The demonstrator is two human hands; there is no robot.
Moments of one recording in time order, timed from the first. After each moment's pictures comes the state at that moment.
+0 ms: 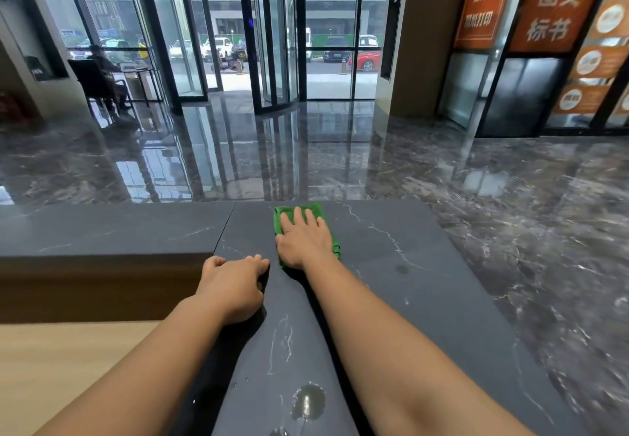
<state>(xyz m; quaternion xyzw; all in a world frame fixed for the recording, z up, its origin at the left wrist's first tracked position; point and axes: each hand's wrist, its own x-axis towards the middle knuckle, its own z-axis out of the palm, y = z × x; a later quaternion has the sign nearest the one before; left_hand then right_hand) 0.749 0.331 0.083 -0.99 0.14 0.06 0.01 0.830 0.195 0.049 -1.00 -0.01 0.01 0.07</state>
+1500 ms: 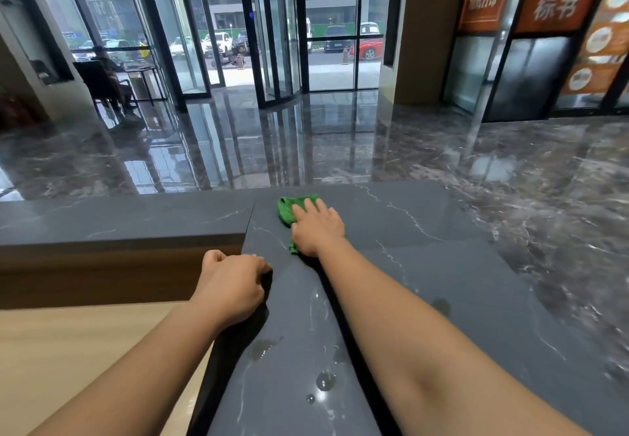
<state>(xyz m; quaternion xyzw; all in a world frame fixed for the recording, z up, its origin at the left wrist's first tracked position) 0.716 0.384 0.078 -0.99 0.16 -0.01 -0.02 0.803 0.223 0.054 -0.99 0.00 0.01 0.11</state>
